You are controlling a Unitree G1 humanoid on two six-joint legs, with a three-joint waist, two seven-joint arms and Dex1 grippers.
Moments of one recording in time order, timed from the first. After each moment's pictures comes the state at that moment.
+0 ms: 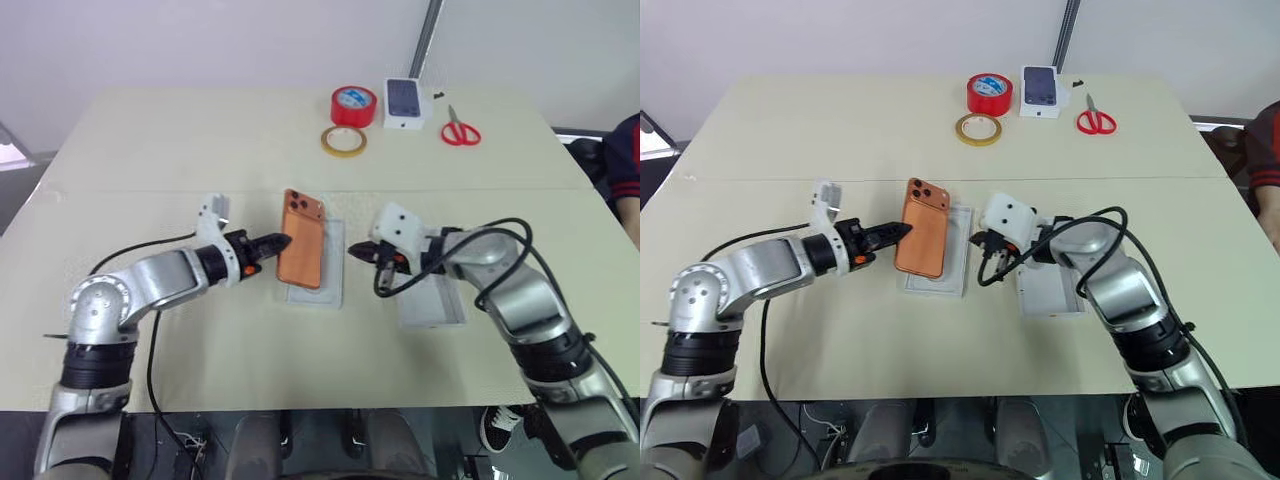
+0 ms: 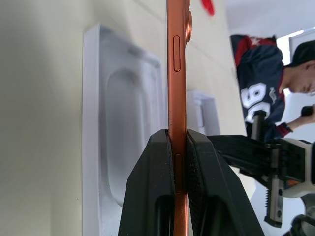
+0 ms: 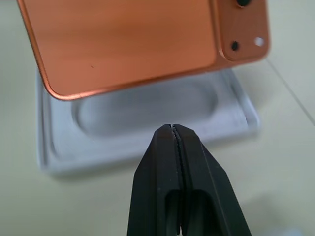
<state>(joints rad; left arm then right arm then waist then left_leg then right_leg) -0.44 0.55 0.06 -0.11 -1.91 1.00 0.50 -0.51 -0.61 0.22 -0.29 0.07 0.69 0.92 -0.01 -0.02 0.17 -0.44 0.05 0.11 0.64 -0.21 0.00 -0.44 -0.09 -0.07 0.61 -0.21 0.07</state>
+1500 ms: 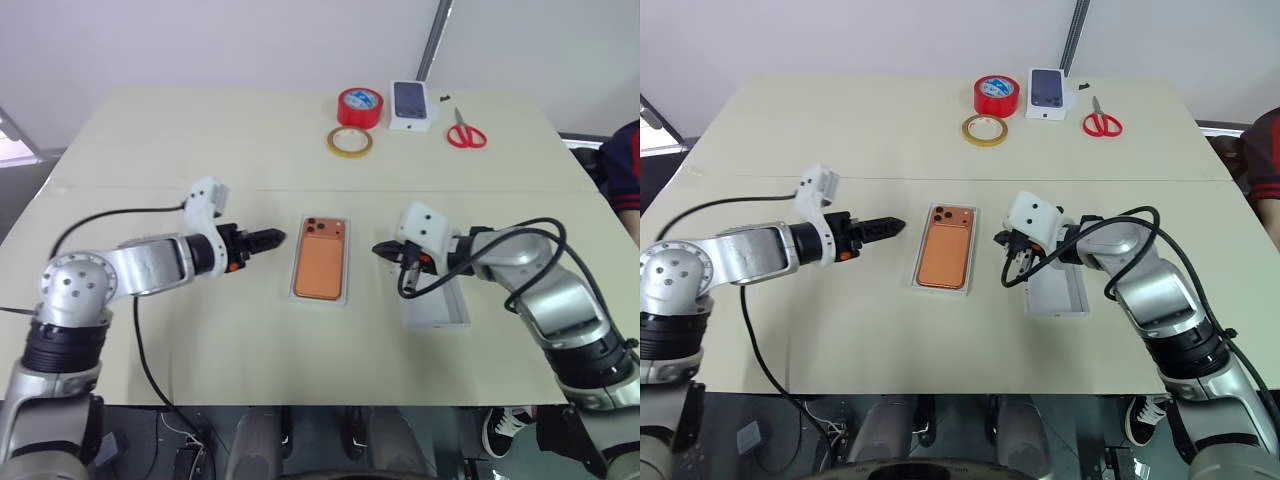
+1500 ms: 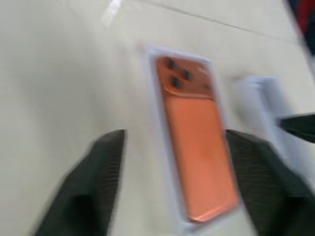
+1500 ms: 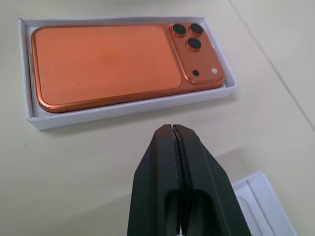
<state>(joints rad) -0.52 0.78 0.03 -0.17 -1.60 1.08 0.33 -0.53 -0.72 0.24 -0.32 0.12 0.72 0.90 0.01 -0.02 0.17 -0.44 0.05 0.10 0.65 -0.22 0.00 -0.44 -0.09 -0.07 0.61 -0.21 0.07</state>
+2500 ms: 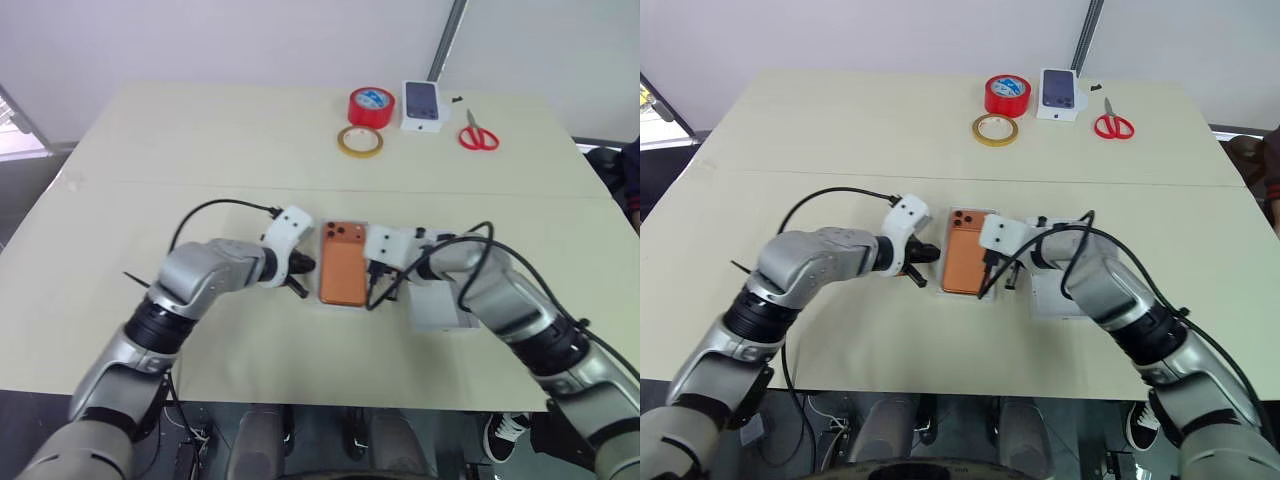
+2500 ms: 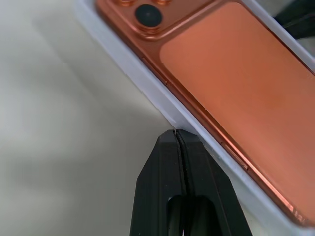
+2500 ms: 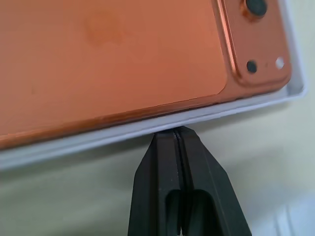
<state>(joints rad) -0.71 0.43 -0.39 -0.11 -0.61 1.15 -0.37 -0.56 -0.76 0.44 -0.28 -0.13 0.80 0.91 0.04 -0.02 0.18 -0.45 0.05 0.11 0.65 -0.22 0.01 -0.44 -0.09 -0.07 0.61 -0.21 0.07</state>
